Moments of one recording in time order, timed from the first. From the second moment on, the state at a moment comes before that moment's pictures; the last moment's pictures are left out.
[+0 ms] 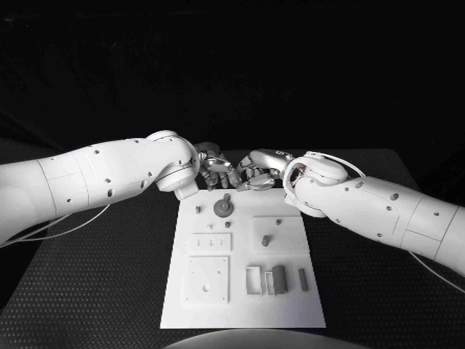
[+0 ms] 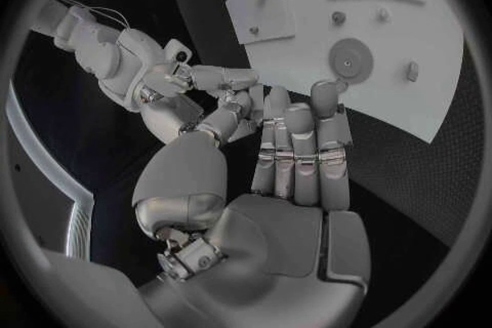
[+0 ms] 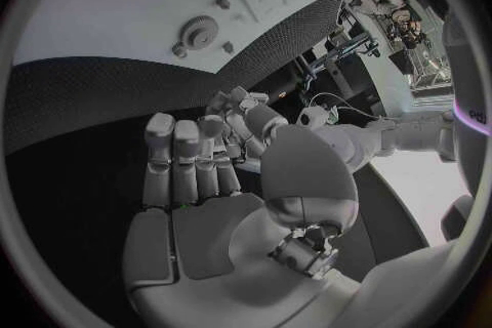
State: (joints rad) left arm 1.36 -0.62 -0.17 1.29 -0.79 -0.04 -0.38; left_hand 0.89 -0.03 0.58 -0.28 0.16 1.07 0.09 0.32 0.52 1.25 -0.01 0.49 0.56 1.24 -0.12 1.02 0.87 0.02 1.31 -0.22 0.39 1.31; right arm 1.17 -0.41 -0.02 1.15 -1.44 -0.17 0.02; right_hand 1.01 -0.03 0.58 -0.26 0.05 0.93 0.09 0.20 0.74 1.04 0.02 1.08 1.00 1.12 -0.09 1.32 1.02 0.22 0.98 -0.02 1.19 1.31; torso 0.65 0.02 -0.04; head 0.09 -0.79
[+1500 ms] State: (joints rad) left arm 1.37 -0.69 -0.24 1.31 -0.58 -0.09 -0.46; left_hand 0.93 -0.07 0.64 -0.29 0.32 1.14 0.03 0.33 0.53 1.29 -0.02 0.54 0.61 1.27 -0.13 1.11 0.88 0.02 1.34 -0.23 0.50 1.31; right arm 1.17 -0.56 -0.02 1.11 -1.44 -0.22 0.02; right_hand 0.98 -0.13 0.55 -0.27 0.05 0.81 0.15 0.10 0.70 0.96 0.08 1.03 0.96 1.06 -0.03 1.28 1.00 0.22 0.94 0.01 1.14 1.29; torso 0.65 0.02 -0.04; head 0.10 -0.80
